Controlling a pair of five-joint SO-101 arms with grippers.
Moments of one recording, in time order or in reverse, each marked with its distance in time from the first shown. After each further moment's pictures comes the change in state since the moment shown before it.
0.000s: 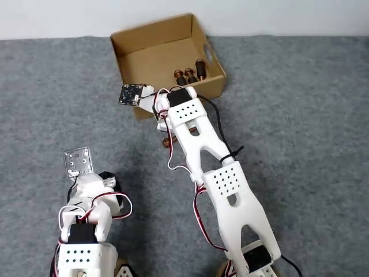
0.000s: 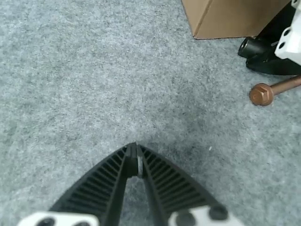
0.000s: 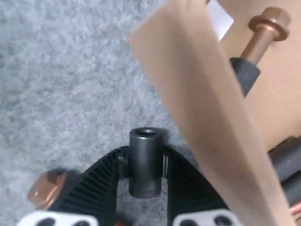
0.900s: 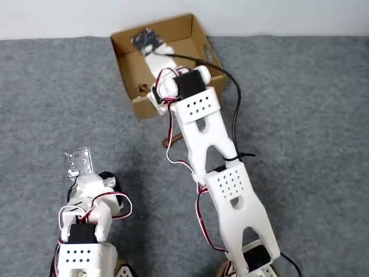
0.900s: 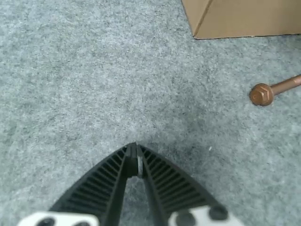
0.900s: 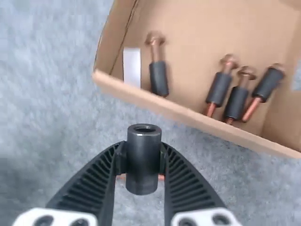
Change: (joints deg) left arm 0.0 0.0 0.0 0.0 0.0; right arm -0.7 -12.1 -25.6 25.3 -42.7
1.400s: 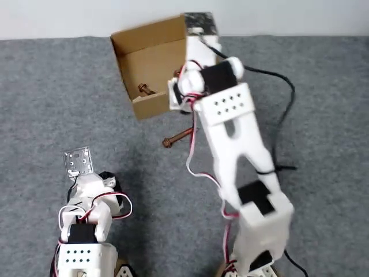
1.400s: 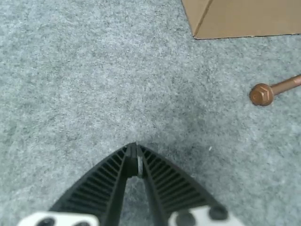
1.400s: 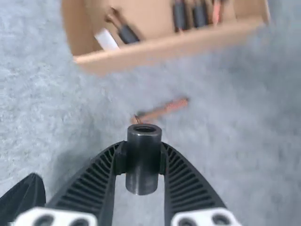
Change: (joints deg) left arm 0.0 0.0 0.0 0.0 0.0; right arm 4.0 -41.8 50.4 0.0 -31.0
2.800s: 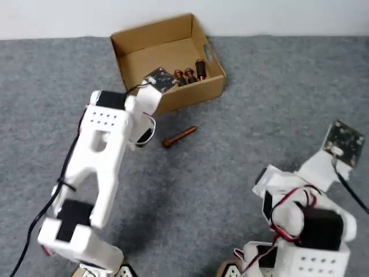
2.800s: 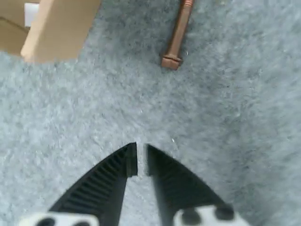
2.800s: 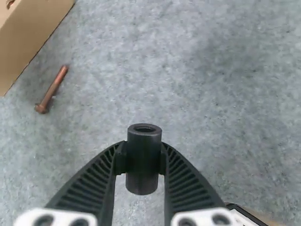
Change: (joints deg) left arm 13.8 90.2 -96.4 43.4 -40.4; right arm 28.8 -77.9 71.8 0.1 -7.1
